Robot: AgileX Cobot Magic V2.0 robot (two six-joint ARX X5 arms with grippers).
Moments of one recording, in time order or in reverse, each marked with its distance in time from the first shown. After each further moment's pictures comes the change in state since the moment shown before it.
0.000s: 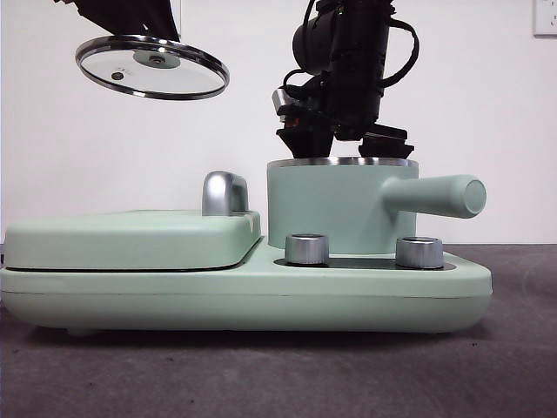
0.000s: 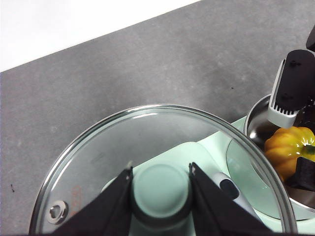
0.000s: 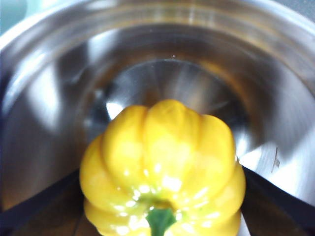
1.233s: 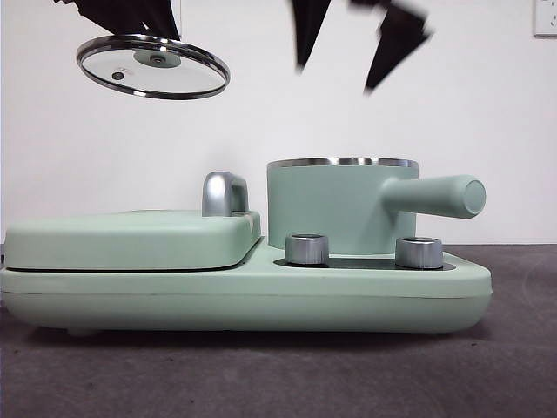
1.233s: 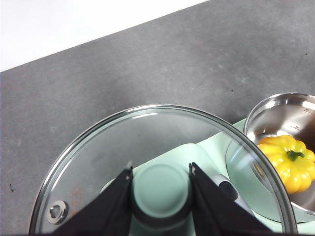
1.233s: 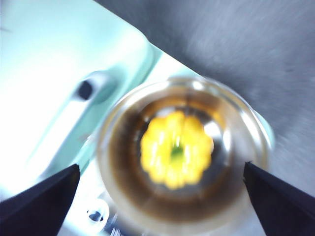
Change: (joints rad) left arm 0.000 0.000 0.000 0.004 0.000 -0.012; right arm -0.002 -0.279 0.079 -0.026 -0.053 0.056
